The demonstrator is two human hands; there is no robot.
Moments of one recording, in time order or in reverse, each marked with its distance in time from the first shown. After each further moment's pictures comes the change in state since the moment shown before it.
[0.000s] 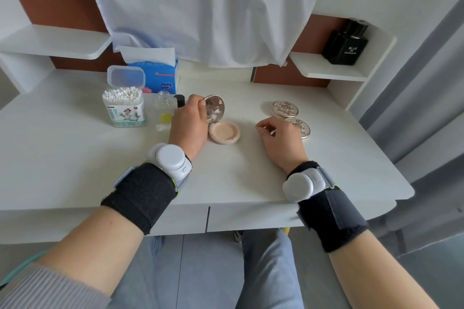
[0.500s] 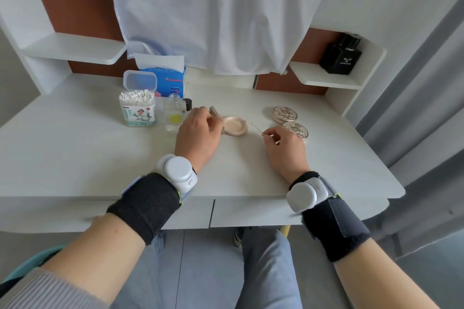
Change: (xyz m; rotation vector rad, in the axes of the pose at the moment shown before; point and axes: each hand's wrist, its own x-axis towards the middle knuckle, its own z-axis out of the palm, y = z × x) left_hand -0.031 0.021 -0.018 0.068 0.046 0.044; right_hand -0.025 -0.006 -0.007 -0.002 0.032 0.084
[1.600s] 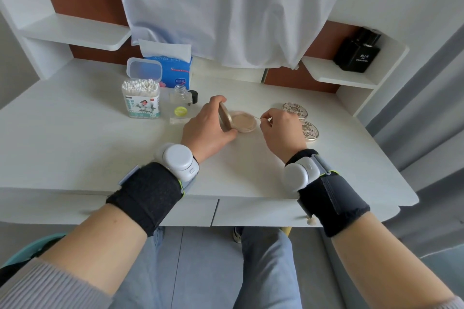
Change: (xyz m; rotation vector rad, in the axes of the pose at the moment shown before) left_hand 0.008 -0.006 0.004 0.069 -0.304 -0.054; right_hand 0.035 -0.023 0.015 -0.267 0.006 -0.203
